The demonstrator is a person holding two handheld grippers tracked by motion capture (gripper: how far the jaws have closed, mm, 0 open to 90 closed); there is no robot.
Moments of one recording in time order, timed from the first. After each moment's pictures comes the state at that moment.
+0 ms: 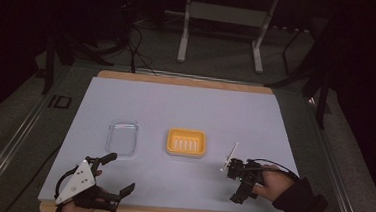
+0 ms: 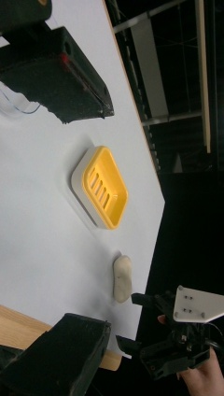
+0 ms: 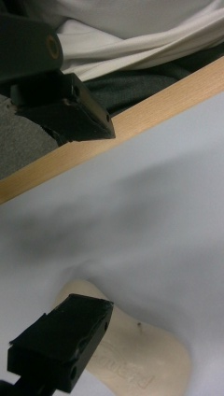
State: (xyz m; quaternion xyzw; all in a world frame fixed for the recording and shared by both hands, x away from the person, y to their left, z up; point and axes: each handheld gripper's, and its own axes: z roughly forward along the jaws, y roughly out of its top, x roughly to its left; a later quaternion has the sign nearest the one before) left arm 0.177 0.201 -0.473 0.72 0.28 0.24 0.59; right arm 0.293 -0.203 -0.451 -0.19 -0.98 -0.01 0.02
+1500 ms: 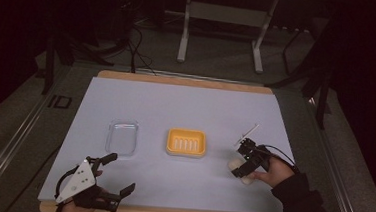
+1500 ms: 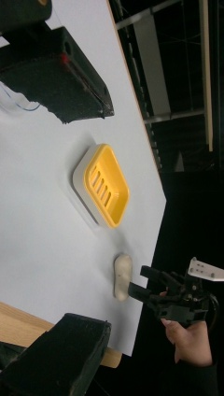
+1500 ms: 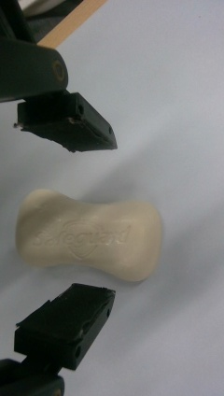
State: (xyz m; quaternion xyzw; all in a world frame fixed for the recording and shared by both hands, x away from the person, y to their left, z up) left arm 0.177 0.201 -0.474 0.72 0.28 0.23 0.59; right arm 0.344 -0.237 -0.460 -0.33 -0.94 -0.11 -0.02
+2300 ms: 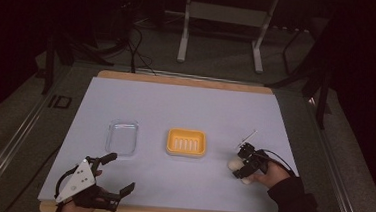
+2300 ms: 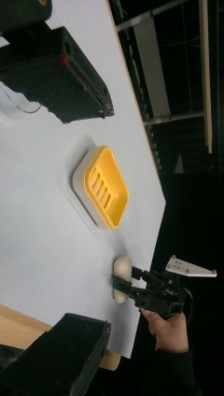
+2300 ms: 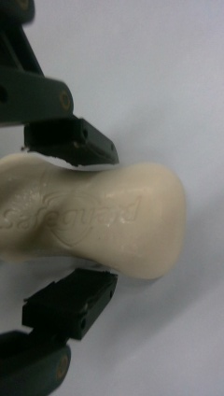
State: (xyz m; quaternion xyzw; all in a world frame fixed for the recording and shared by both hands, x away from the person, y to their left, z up) left arm 0.178 0.202 -0.474 0.71 0.29 0.23 0.59; right arm 0.353 -0.248 -0.497 -0.34 -0.93 -0.10 -0.03
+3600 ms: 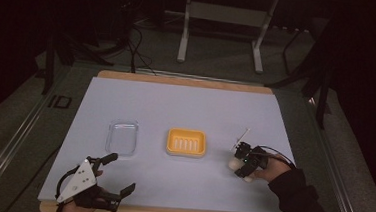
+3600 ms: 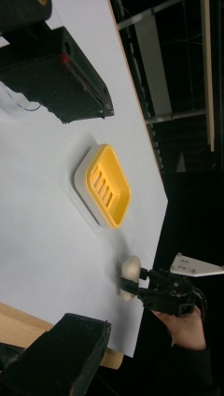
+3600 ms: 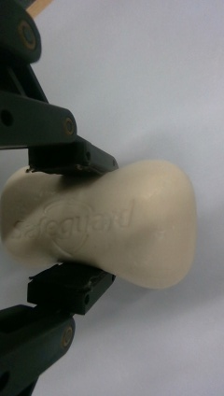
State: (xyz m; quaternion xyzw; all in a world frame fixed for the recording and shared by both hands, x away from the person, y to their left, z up) left arm 0.178 0.201 -0.475 0.72 0.28 0.23 0.59; right arm 0.353 -0.234 -0.481 -0.27 -0.96 -0.05 -0.04
